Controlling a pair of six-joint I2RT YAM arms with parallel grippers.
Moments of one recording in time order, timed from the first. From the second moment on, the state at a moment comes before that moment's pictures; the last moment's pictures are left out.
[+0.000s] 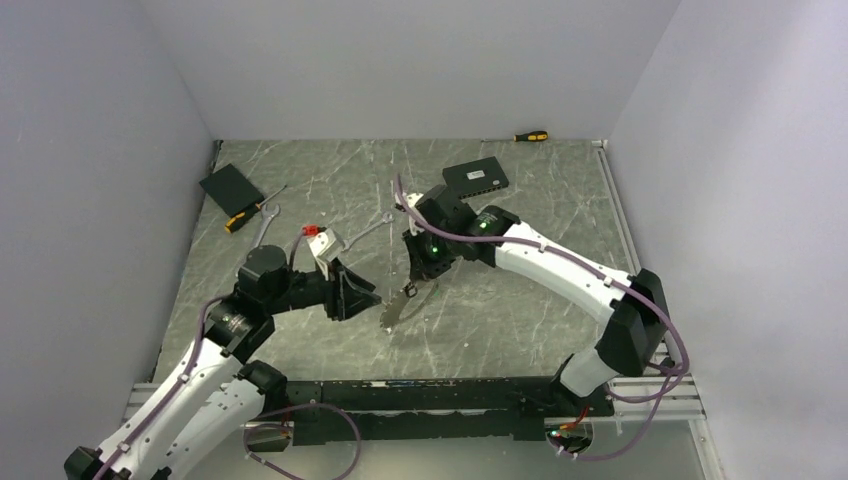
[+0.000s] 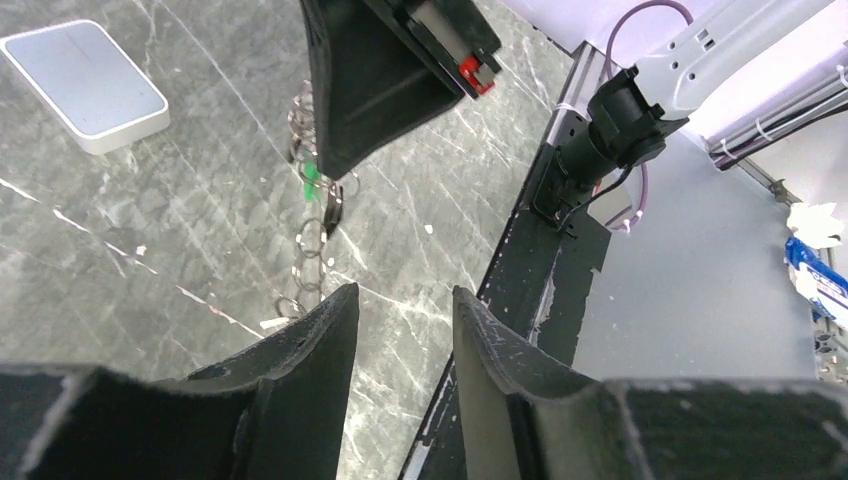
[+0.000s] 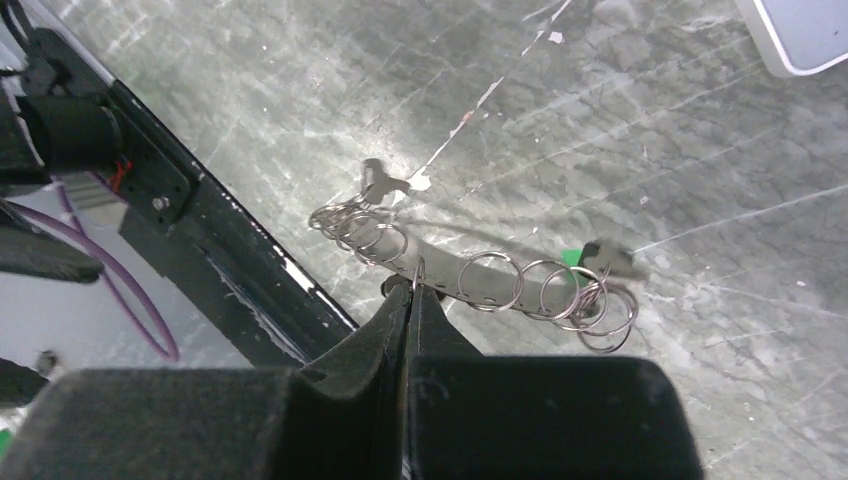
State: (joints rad) left arm -0.49 0.63 0.61 -0.24 0.70 -0.23; right arm 0.90 1.53 1.35 -0.74 -0.17 0.29
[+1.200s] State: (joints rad) left arm -0.81 0.90 0.39 0.27 0.40 -0.38; right arm 0.74 1.49 1.36 -0.74 -0.45 0.50
